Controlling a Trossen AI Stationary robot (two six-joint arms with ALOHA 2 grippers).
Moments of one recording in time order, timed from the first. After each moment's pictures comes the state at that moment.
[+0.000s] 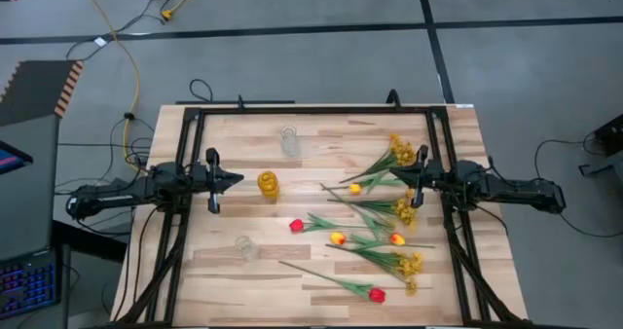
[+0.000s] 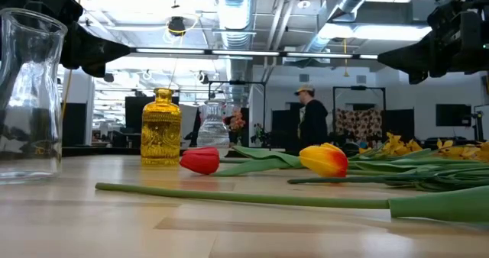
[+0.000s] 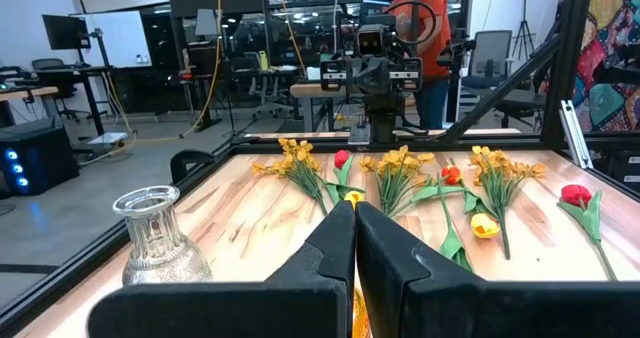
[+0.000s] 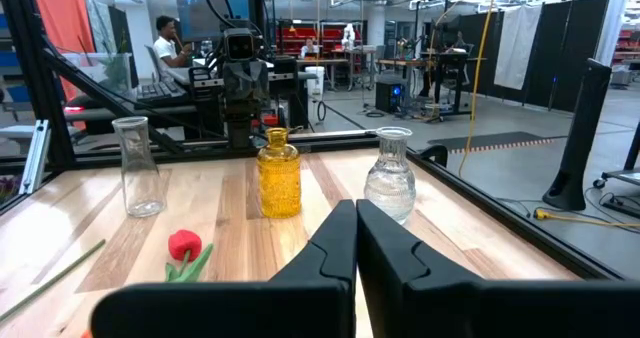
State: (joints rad) left arm 0.12 0.00 0.01 0.03 -0.01 0.05; right arm -0.08 0.01 0.01 0.03 0.16 -0.01
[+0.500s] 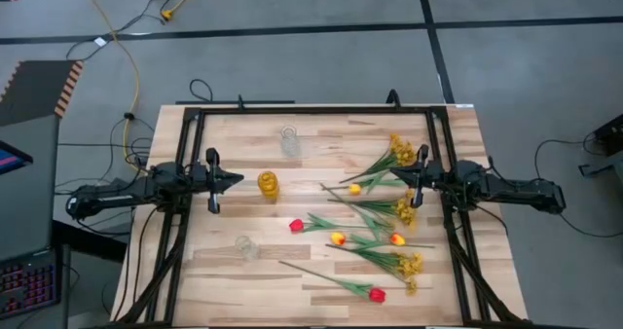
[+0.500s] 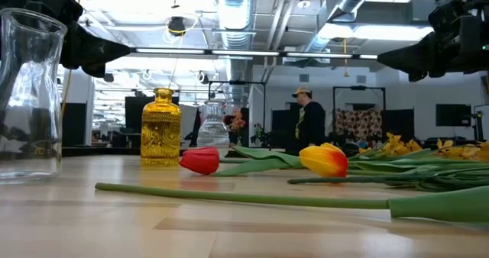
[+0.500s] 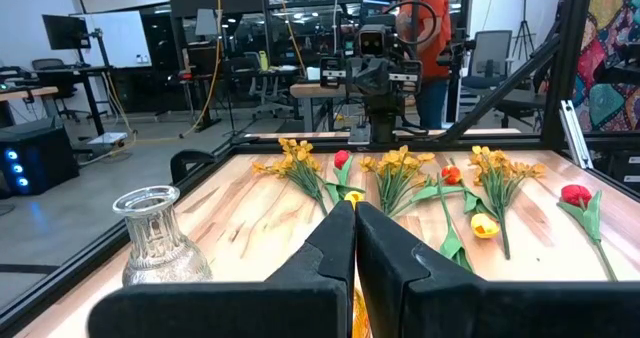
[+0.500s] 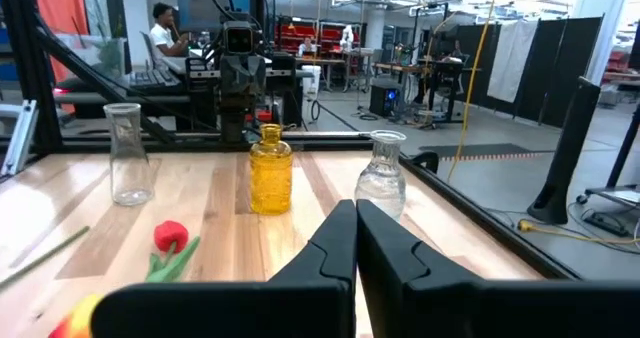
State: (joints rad) left arm 0.12 0.00 0.01 0.03 -0.01 0.05; right arm -0.08 0.01 0.01 0.03 0.16 -0.08
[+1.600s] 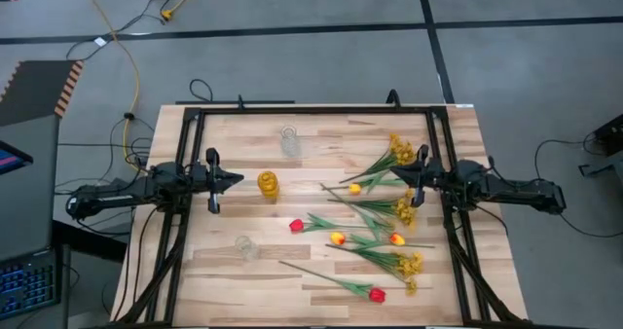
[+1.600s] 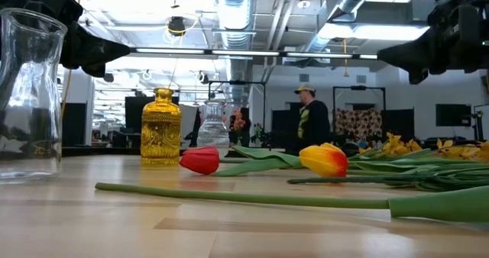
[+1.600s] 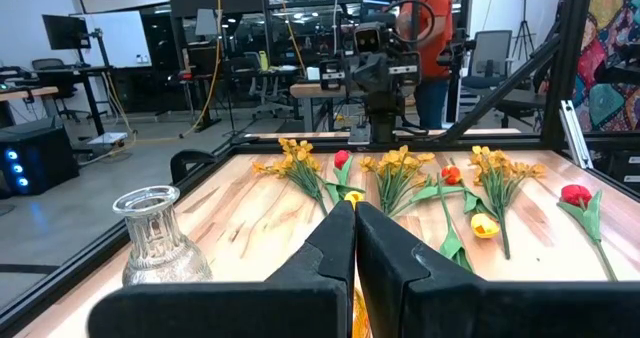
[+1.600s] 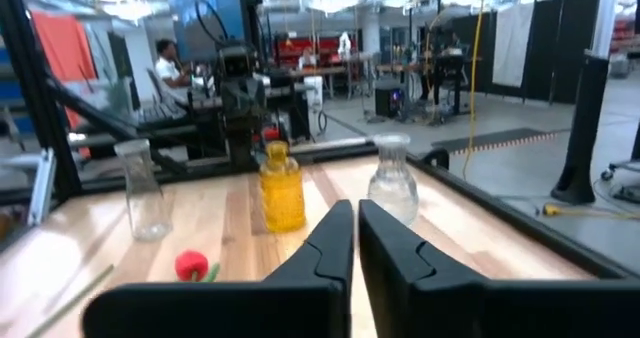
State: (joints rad) left arm 0.12 0.00 0.01 0.03 -0.01 0.05; right arm -0.09 0.01 0.01 0.09 0.16 0.06
